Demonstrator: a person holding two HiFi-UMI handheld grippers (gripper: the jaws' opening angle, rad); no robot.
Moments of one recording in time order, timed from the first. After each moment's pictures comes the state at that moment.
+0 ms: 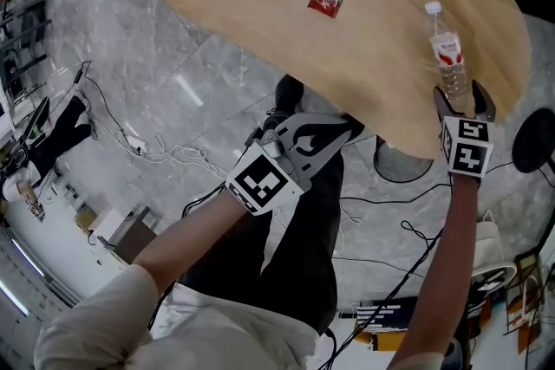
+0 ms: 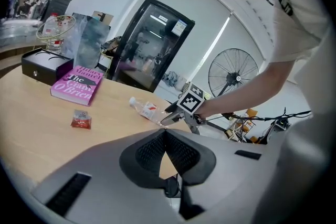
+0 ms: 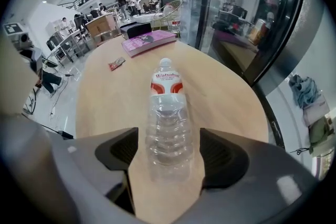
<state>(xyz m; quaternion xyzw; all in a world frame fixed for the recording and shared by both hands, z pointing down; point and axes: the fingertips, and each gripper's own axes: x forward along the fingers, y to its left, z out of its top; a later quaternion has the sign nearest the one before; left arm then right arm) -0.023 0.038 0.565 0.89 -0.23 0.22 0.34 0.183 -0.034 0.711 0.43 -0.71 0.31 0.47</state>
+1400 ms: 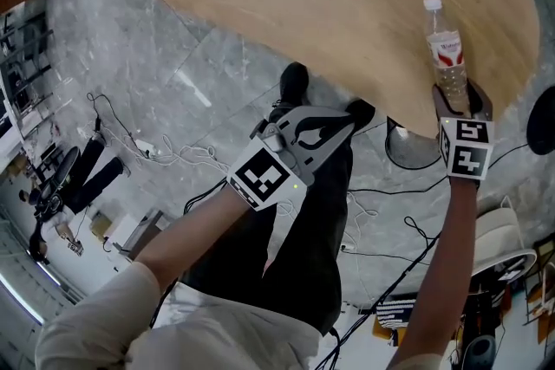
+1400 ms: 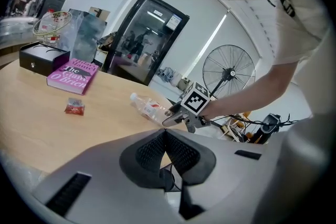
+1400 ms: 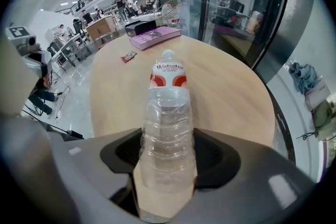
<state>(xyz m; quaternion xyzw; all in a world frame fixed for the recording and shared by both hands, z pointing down) -0.021 0.078 0.580 0.89 -0.21 0.23 0.34 0.168 0.030 0.718 0.43 -0.71 0.33 0.45</state>
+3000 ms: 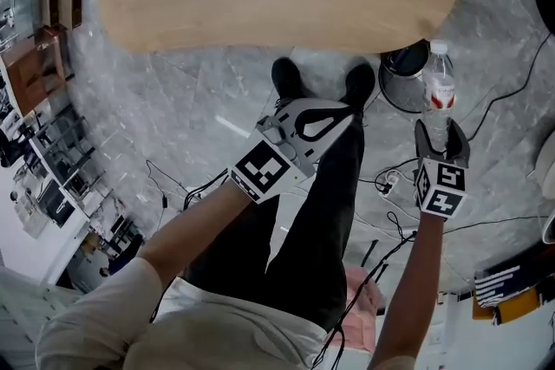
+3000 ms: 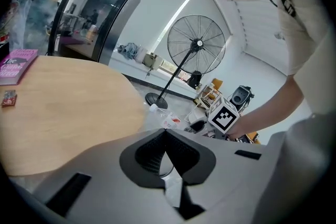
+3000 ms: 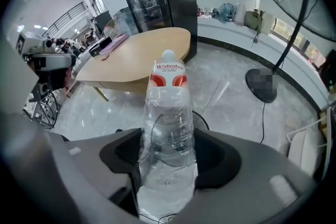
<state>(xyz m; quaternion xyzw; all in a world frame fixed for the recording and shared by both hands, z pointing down) 0.096 0.227 0.597 0.90 -0.02 0.31 0.29 0.231 0.354 0.715 0.61 -0.54 0.50 0.29</state>
